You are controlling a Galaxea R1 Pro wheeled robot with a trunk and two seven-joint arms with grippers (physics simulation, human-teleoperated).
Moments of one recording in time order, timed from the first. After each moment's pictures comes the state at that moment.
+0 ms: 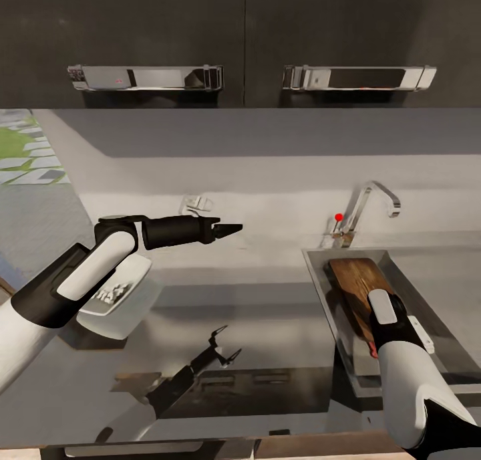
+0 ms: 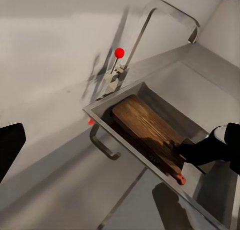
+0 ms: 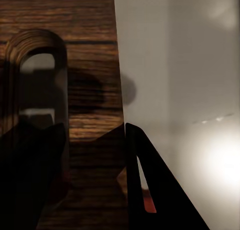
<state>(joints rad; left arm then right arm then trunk) -1.09 0.40 -0.70 -1.56 1.19 0.70 -0.06 -0.87 -0.03 -0.55 -0.72 -0.65 0.16 -1.03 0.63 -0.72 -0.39</state>
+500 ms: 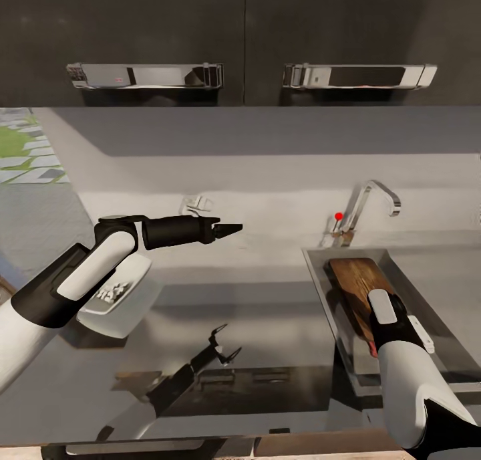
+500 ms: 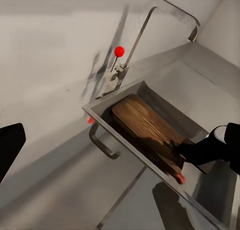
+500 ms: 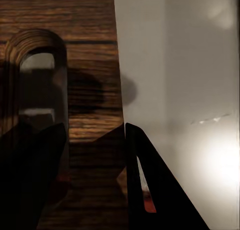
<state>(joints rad) -1.09 0.40 -0.70 -1.56 1.19 0.70 -0.06 -0.87 -0.03 -0.55 -0.72 -0.65 0.16 -1.03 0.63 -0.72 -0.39</state>
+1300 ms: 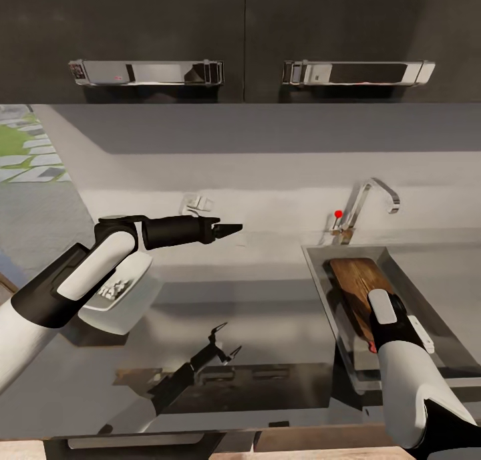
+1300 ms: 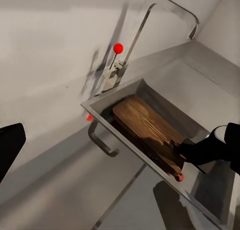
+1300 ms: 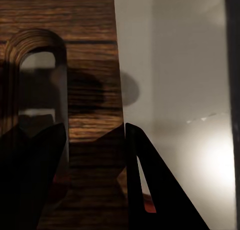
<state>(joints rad) -1.09 0.40 -0.70 -1.56 1.19 0.70 -0.06 -0.87 -0.03 -0.55 -0.72 -0.65 0.16 -1.03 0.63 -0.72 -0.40</state>
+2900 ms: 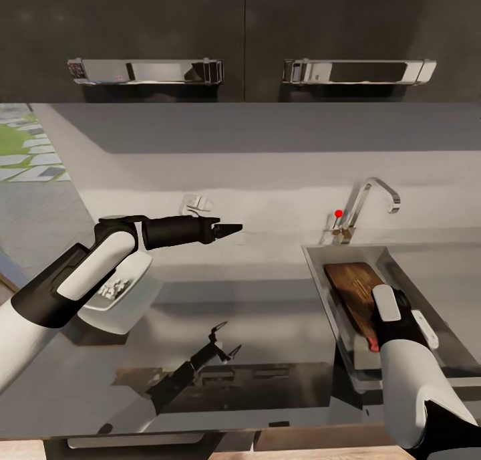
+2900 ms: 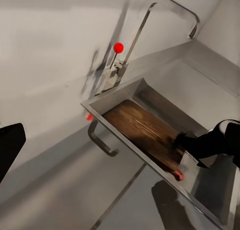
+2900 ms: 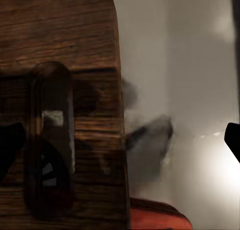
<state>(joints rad) -1.09 0.40 -0.70 -1.56 1.19 0.70 -0.06 -0.87 -0.03 -0.55 -0.79 -0.66 0.17 -1.03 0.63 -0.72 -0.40</state>
